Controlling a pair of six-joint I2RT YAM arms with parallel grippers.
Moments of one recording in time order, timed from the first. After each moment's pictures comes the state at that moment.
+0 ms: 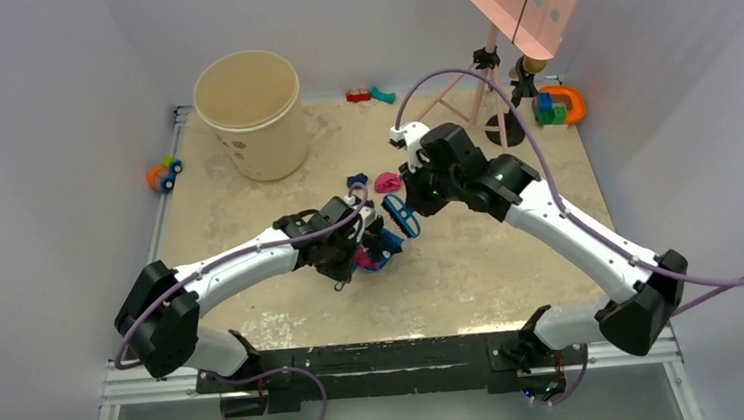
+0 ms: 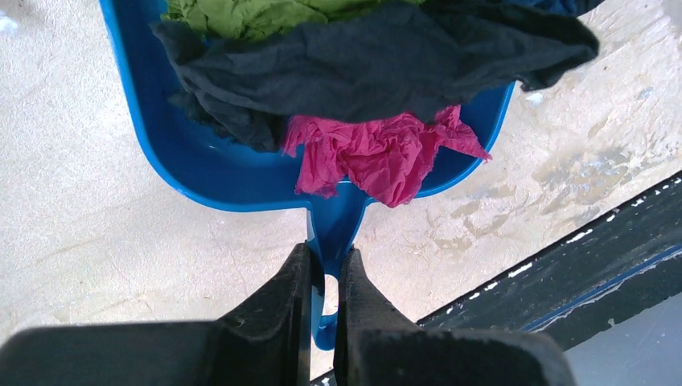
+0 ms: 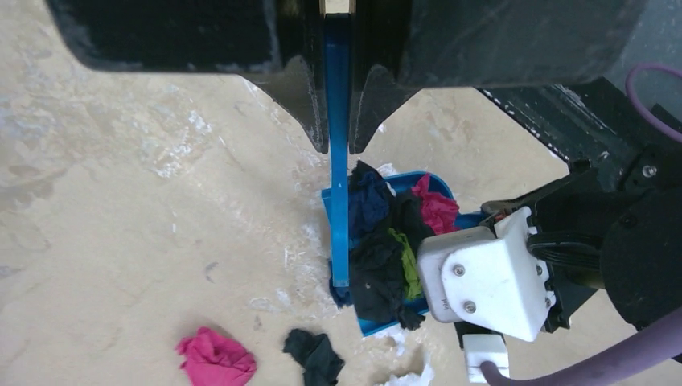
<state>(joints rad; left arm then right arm) -0.82 1.44 0.93 -0.66 0.03 -0.31 0.72 1.36 1.36 -0.79 -0.04 0.12</state>
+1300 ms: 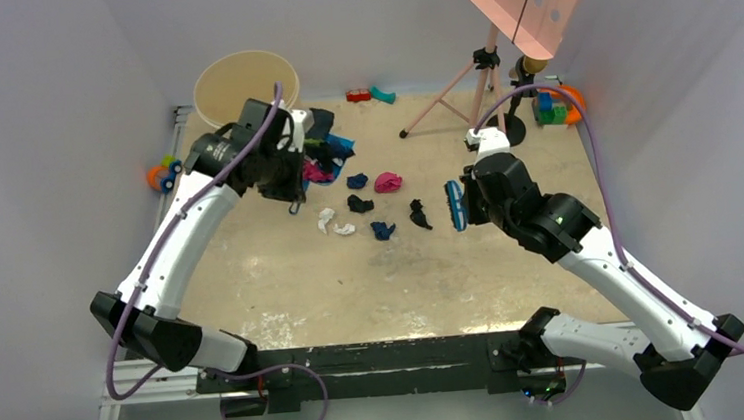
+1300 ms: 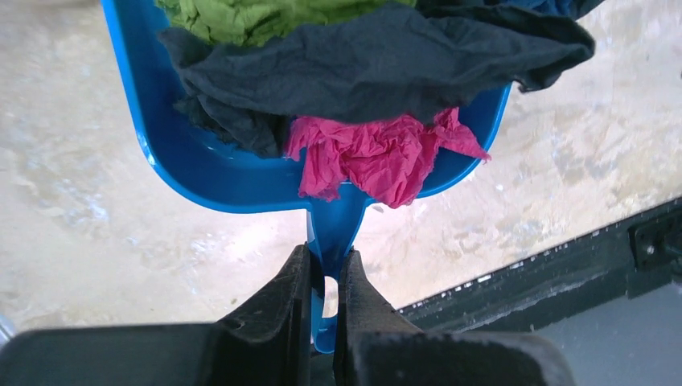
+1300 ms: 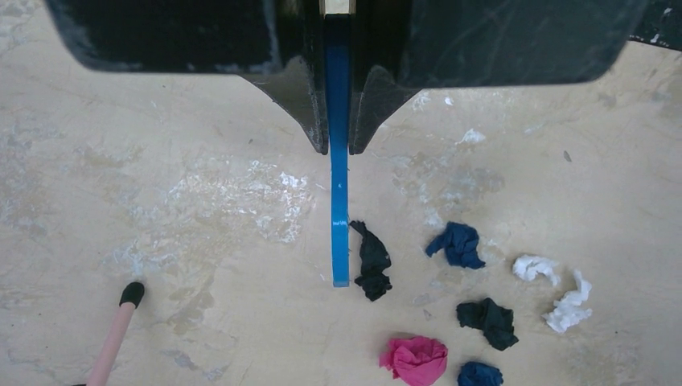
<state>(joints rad) -0.49 1.42 1.60 -1.19 0.03 -0.20 0.68 0.99 1.13 -0.81 0.39 0.36</state>
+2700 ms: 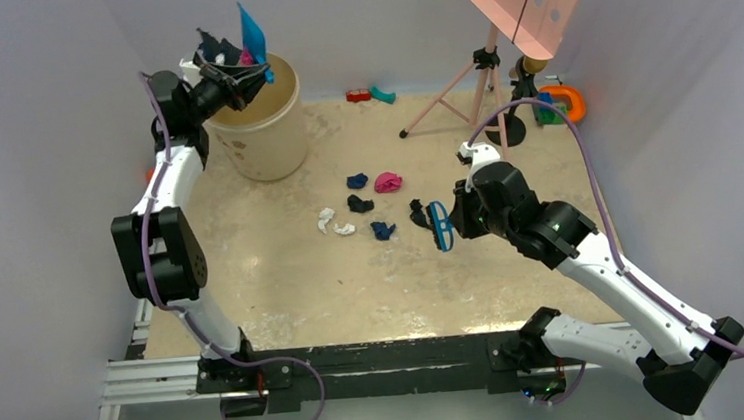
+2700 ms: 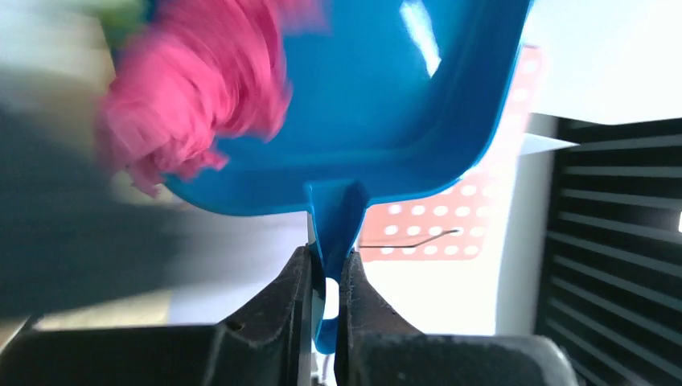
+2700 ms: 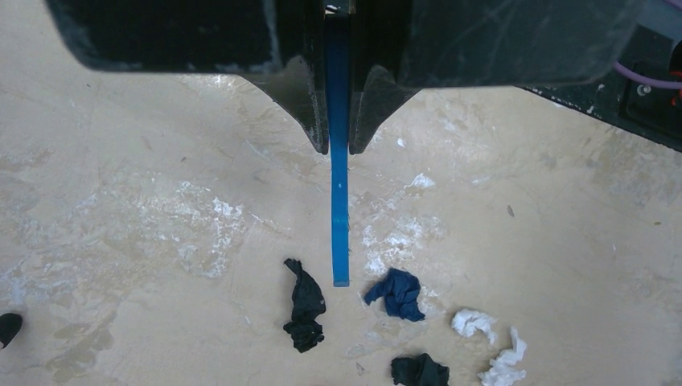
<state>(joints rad) 0.12 1.79 1.51 0.28 0.90 -1.66 0.68 0.96 1.04 -0.78 0.19 0.40</state>
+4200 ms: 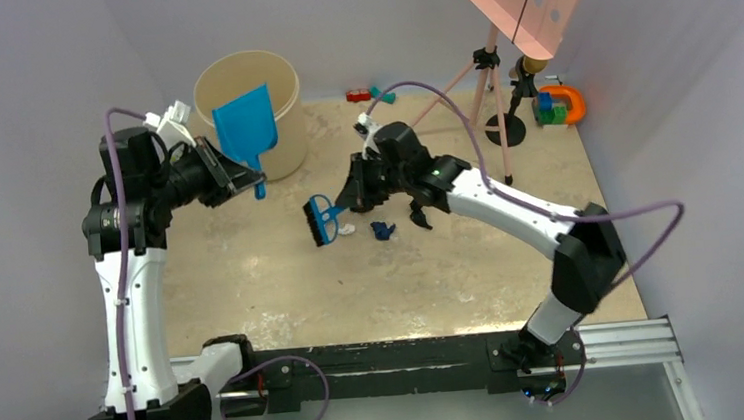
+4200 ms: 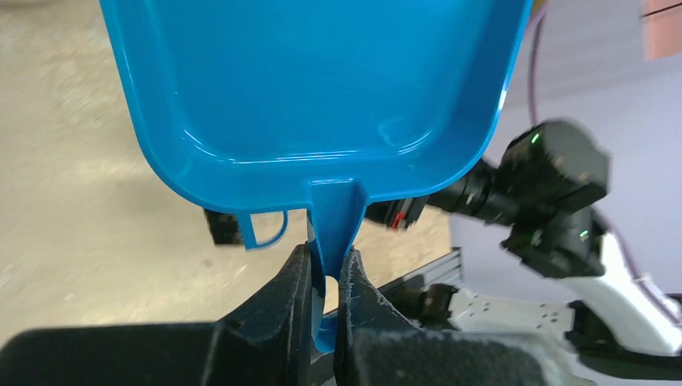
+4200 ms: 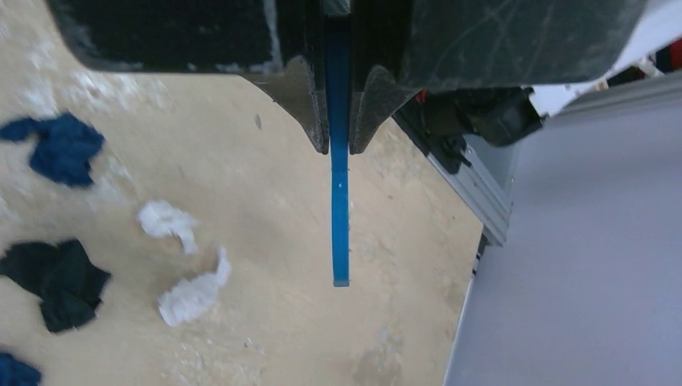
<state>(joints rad) 0.09 1.10 1.50 -0.94 0.69 -0.59 0.76 1.55 1.30 -0.31 -0.28 0.67</state>
